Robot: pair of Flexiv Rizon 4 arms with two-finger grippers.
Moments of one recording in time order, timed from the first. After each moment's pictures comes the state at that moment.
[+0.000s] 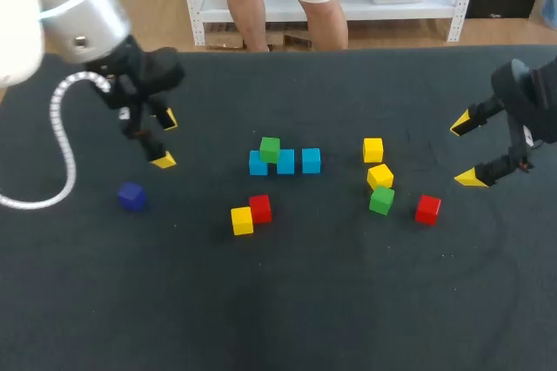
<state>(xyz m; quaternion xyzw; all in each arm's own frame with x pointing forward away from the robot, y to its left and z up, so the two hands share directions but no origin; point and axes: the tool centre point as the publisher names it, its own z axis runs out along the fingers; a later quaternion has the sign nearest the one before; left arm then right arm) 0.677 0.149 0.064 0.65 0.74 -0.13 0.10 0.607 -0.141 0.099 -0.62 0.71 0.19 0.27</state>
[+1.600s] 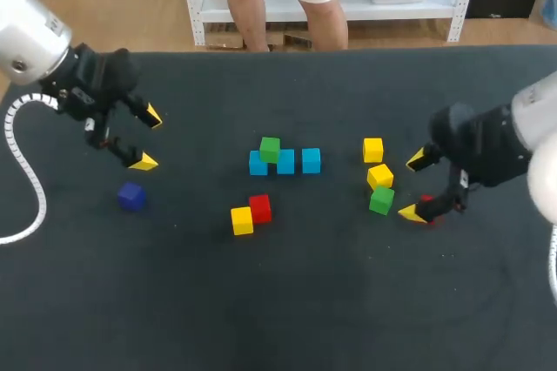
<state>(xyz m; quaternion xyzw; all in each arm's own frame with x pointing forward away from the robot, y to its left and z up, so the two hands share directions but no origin) 0.668 0.162 0.073 0.66 0.71 -0.18 0.19 0.584 -0.073 0.049 -0.57 0.76 0.19 0.26</state>
